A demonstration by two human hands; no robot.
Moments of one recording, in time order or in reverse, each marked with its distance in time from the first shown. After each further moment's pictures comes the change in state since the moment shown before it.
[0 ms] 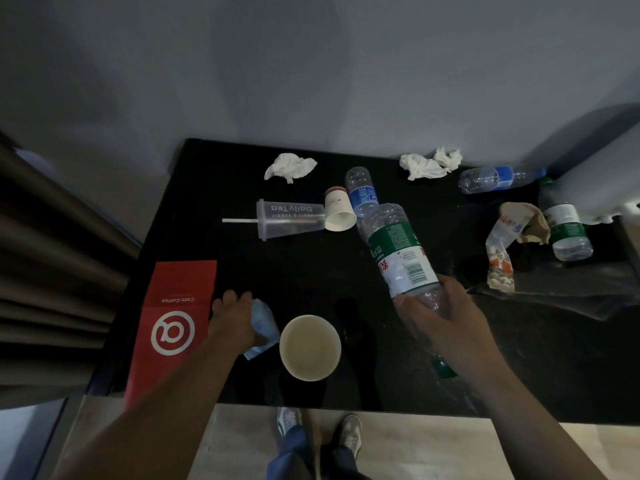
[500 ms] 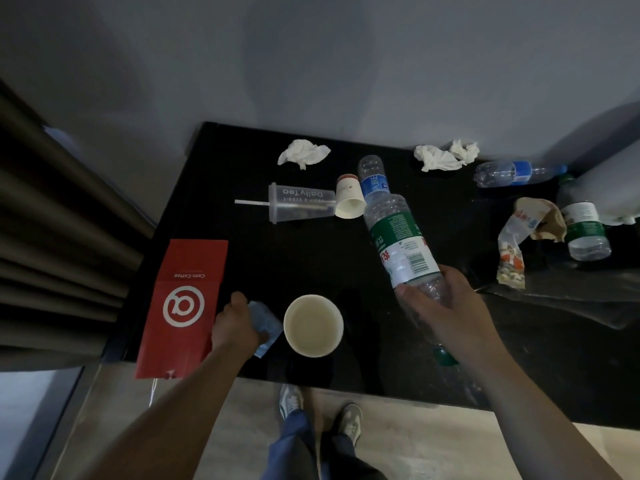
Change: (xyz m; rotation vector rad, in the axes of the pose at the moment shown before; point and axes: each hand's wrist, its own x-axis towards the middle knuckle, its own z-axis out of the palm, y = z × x) left_hand -0.046 0.000 0.030 -0.358 0.143 -0.176; right_hand -0.002 0.007 -0.001 -0.025 -0.069 -0.041
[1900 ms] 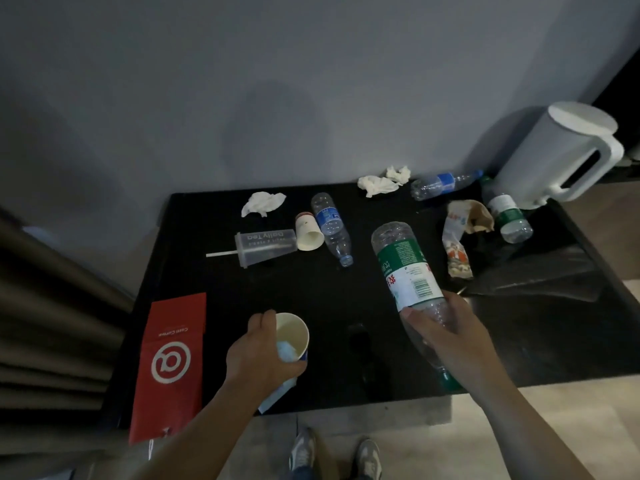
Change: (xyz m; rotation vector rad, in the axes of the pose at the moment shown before) left_hand -0.085 0.082 -0.051 0.204 0.029 0.407; right_hand -0.062 0.027 -0.046 0.189 0.199 0.058
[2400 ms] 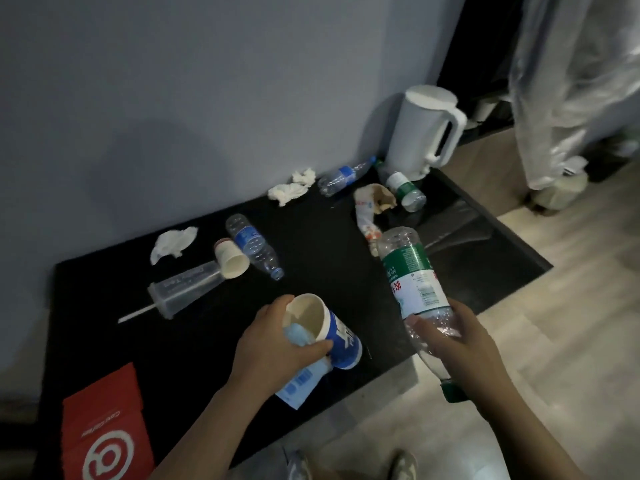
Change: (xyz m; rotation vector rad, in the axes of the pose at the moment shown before) left_hand 0.004 0.096 -0.036 -0.360 -0.143 0.355; right_hand -0.060 0.039 -0.041 0.149 0.392 0.105
